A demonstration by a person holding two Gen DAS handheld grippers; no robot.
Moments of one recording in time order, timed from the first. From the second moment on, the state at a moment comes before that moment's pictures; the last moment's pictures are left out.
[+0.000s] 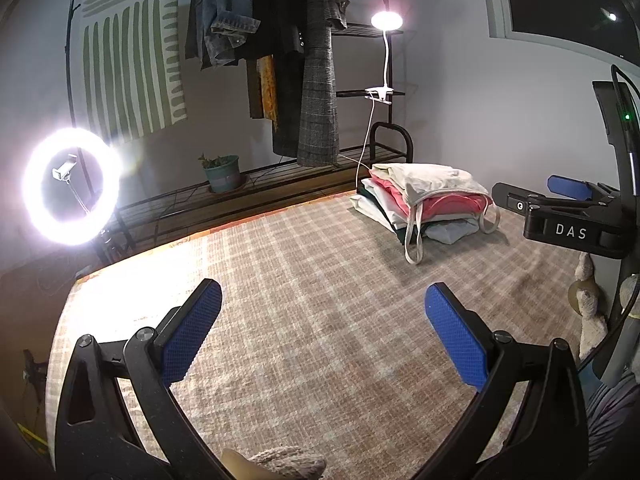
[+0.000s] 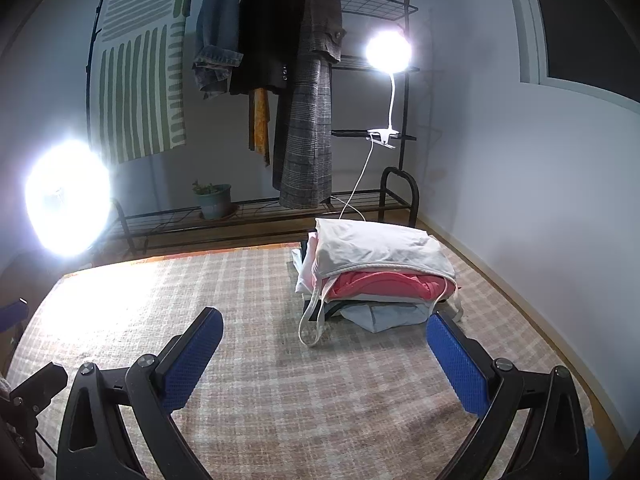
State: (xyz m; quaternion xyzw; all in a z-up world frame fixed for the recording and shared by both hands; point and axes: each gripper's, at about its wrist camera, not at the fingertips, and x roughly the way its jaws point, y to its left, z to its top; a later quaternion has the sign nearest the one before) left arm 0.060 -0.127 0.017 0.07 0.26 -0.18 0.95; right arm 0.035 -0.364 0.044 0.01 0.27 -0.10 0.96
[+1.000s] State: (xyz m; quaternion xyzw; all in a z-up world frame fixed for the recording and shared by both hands) left arm 0.059 -0.128 0.017 0.06 0.27 -0.18 0.94; right arm 0.035 -0.364 0.043 0.02 0.27 -0.10 0.96
